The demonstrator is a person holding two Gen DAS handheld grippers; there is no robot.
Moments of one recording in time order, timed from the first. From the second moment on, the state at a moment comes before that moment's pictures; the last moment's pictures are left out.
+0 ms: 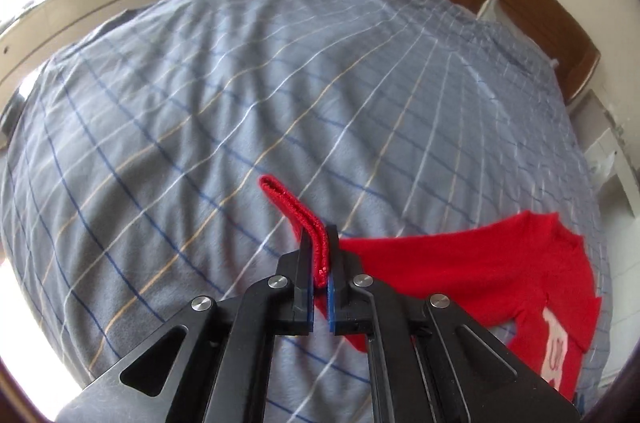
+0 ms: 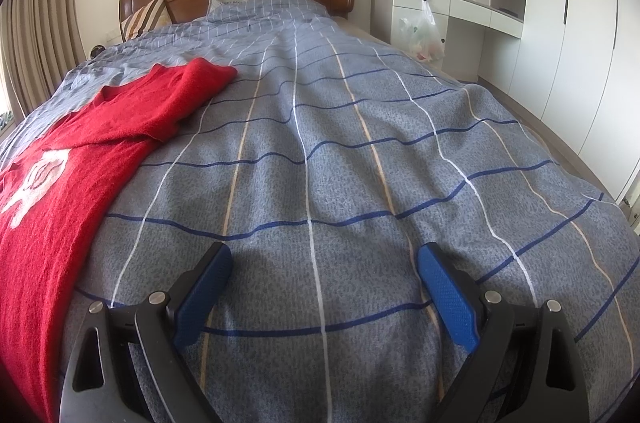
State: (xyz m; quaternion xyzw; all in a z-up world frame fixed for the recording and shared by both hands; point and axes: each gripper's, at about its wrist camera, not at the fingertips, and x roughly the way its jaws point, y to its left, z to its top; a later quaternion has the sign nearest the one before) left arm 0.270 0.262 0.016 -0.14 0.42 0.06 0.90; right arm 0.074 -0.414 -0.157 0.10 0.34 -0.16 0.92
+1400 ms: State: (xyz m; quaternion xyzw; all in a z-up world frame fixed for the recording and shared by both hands) left arm 0.162 0.047 -0.051 0.09 0.40 -0.02 0.91; right arm 0.075 -0.414 -0.158 0.09 0.34 -0.16 0.92
